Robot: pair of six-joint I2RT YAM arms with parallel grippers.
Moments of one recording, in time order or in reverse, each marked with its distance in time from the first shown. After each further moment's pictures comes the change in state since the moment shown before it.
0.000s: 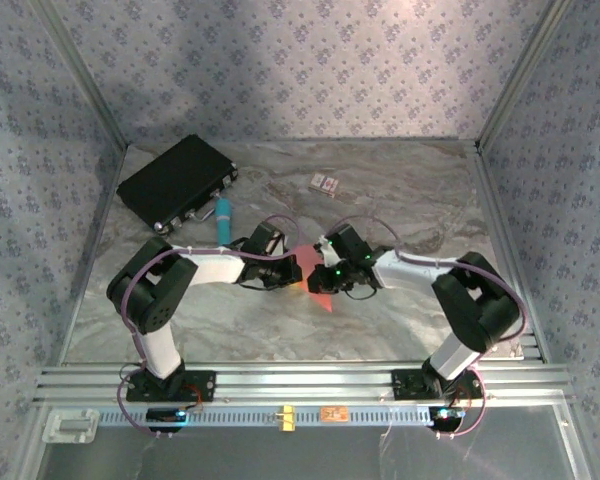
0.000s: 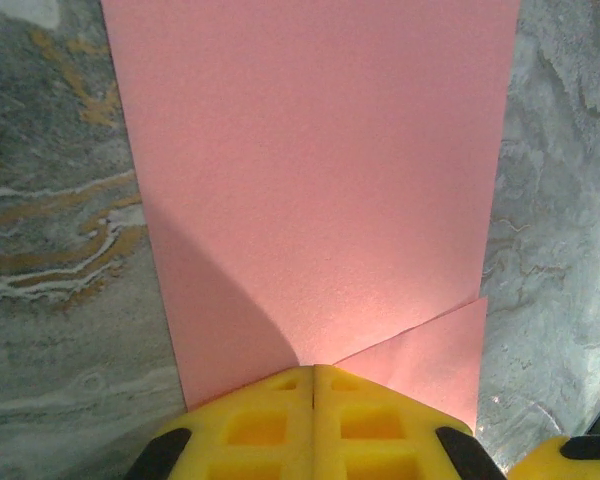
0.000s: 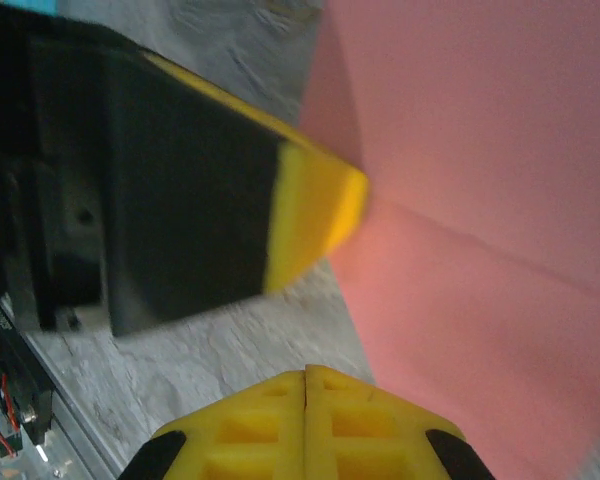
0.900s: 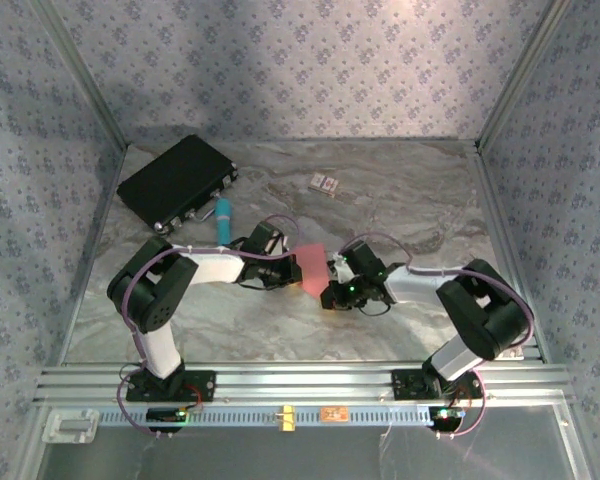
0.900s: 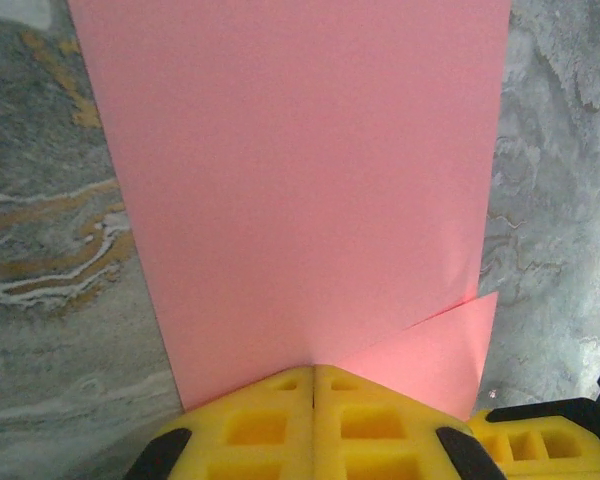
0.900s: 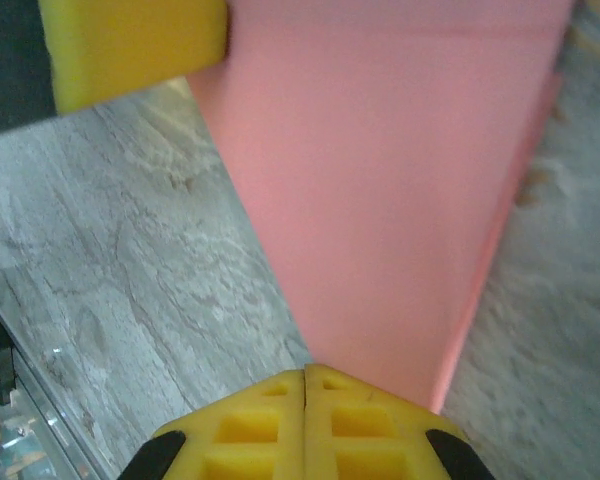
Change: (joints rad) left arm 0.012 0.007 0.000 0.005 0.022 0.010; right arm -0.042 -0.098 -0.243 0.106 -0.047 0.010
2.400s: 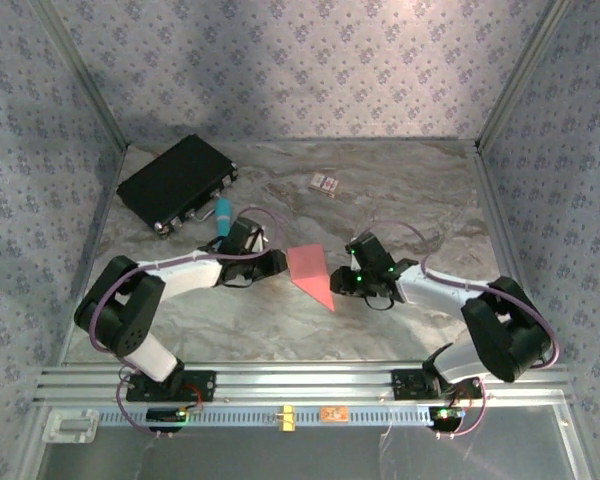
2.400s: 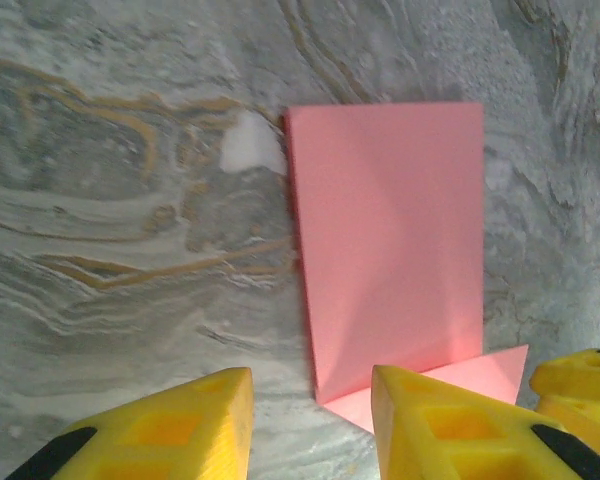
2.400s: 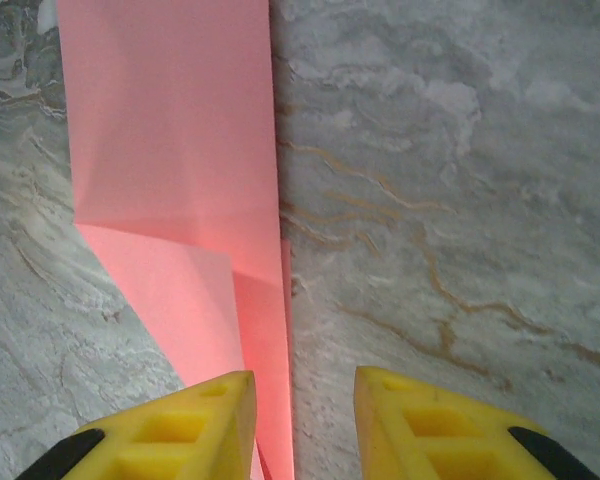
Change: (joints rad) left arm 0.081 -0.209 -0.092 -0.047 -0.145 0.023; right arm -0.027 -0.124 0.048 -0.115 0.309 0.101
